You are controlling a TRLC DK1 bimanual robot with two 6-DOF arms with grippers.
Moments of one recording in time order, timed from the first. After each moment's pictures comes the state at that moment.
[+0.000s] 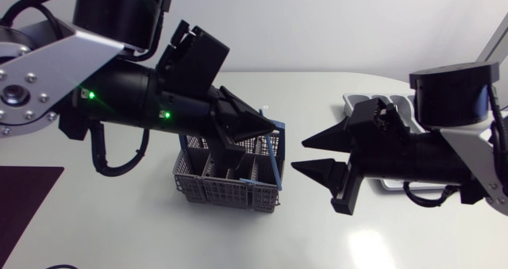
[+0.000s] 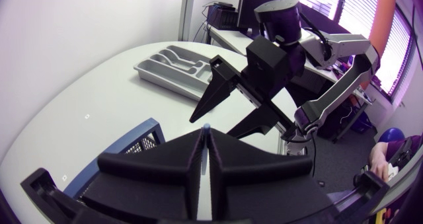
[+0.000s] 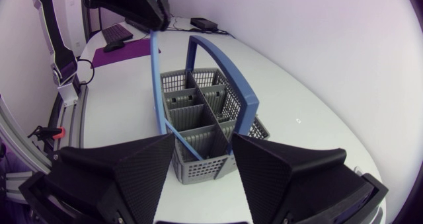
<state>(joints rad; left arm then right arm) -0.71 1.33 1.11 -0.39 0.47 0.13 0.47 1.06 0.66 -0.20 -0.46 -0.40</state>
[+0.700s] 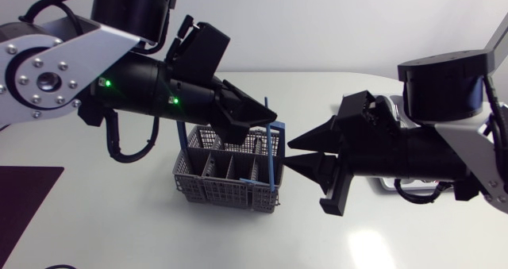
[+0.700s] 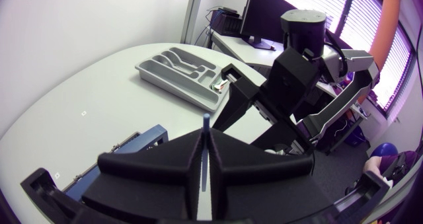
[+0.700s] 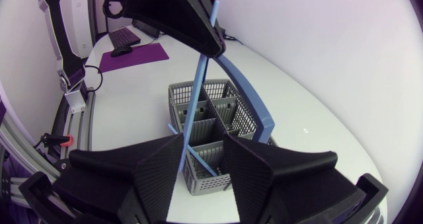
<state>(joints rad) -0.66 1.39 1.14 -0.35 0.53 0.08 0.55 1.06 0.71 -0.21 -0.44 -0.36</state>
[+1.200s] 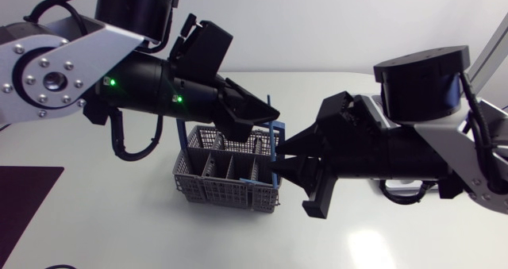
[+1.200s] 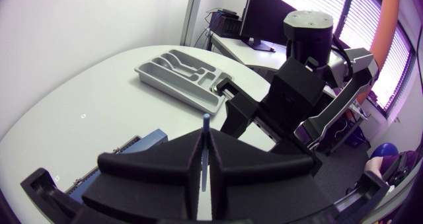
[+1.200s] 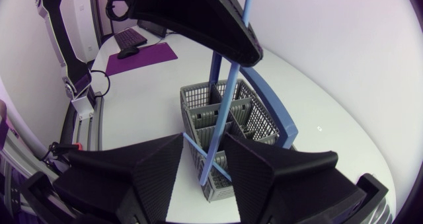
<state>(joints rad) -0.66 1.40 1.15 -0.32 0.53 0.08 0.63 1.13 0.75 -0.21 -0.41 -0.28</state>
